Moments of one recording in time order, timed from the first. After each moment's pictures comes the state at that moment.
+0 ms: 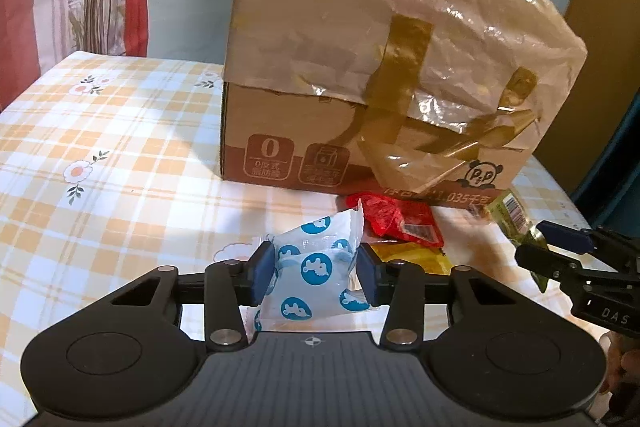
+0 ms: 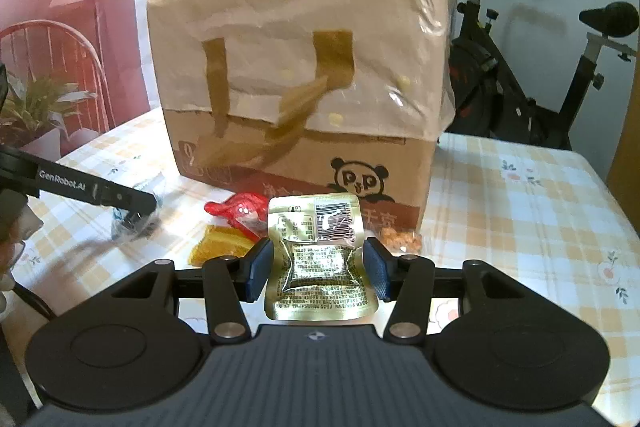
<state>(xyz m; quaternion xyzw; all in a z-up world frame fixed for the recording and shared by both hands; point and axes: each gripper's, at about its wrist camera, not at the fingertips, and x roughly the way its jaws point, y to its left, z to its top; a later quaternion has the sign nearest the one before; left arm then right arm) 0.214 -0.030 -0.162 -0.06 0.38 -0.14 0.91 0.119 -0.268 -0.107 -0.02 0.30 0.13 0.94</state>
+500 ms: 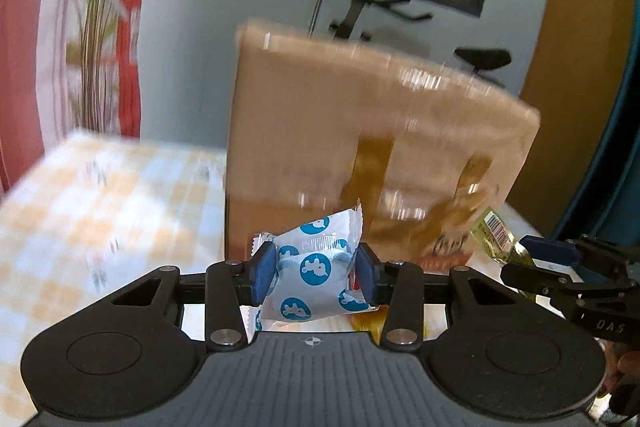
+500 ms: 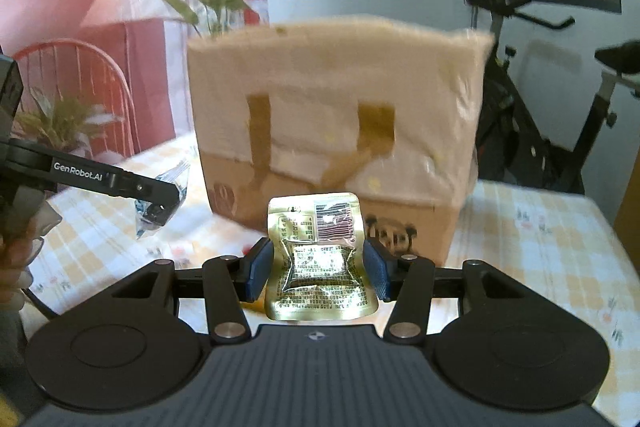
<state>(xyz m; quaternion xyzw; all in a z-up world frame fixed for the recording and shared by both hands) 0.198 -0.020 -0.104 -0.04 0.27 -0.16 0.95 0.107 -0.249 -0.070 -0.03 0.25 0.16 0.95</state>
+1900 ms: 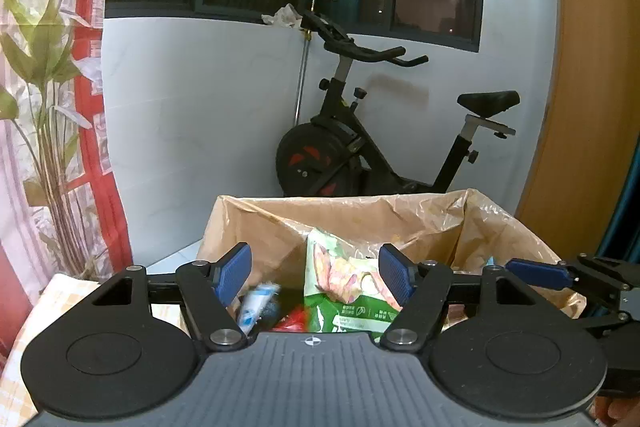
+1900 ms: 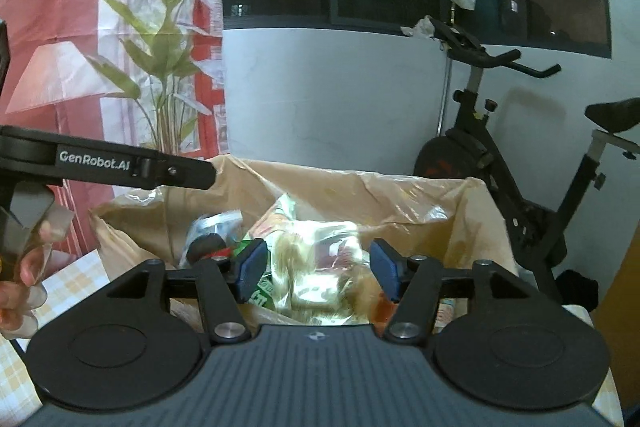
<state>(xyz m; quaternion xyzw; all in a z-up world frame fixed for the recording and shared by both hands) 0.345 -0.058 -0.011 0.00 0.22 -0.16 0.96 0.252 -0.237 0.019 -0.02 0.21 0.11 0.97</state>
